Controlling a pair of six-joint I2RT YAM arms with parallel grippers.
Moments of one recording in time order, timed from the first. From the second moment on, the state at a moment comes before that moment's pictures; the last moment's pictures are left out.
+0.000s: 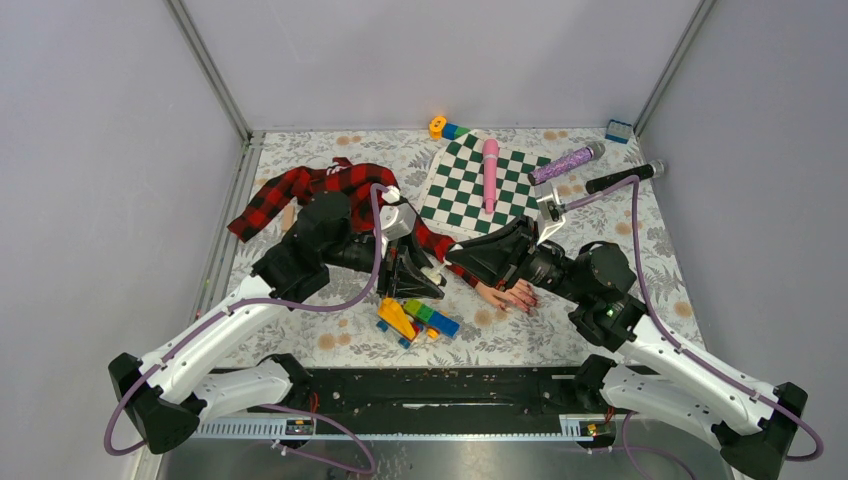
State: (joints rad) left arm -0.76 1.03 1.03 -0.19 1.01 -0.12; right arm 0.86 0.79 0.73 0.40 -0.35 0.63
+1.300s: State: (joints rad) left arm -0.76 1.03 1.03 -0.18 0.99 -0.13; right arm 0.89 0.83 0.78 0.31 -0.39 0.58
